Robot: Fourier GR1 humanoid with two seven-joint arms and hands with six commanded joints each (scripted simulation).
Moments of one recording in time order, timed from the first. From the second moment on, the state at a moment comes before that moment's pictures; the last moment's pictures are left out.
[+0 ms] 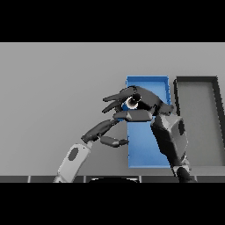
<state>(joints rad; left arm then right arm) -0.20 -0.03 -0.41 -1.54 -0.16 -0.41 0.12 -0.73 -0.12 0.10 -1.85 -0.70 0.38 0.53</state>
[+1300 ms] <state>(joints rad) -0.16 0.01 -0.41 -1.59 -0.19 -0.39 0.06 -0.52 -0.25 -0.15 -1.47 -0.25 0.22 0.61</state>
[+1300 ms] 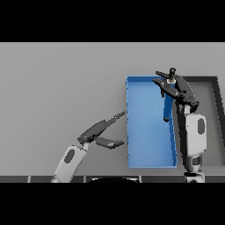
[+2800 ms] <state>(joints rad) -0.18 -0.02 -0.41 -1.57 -0.20 -0.36 0.09 -0.62 -0.78 0.70 -1.32 -0.64 0.00 0.59</state>
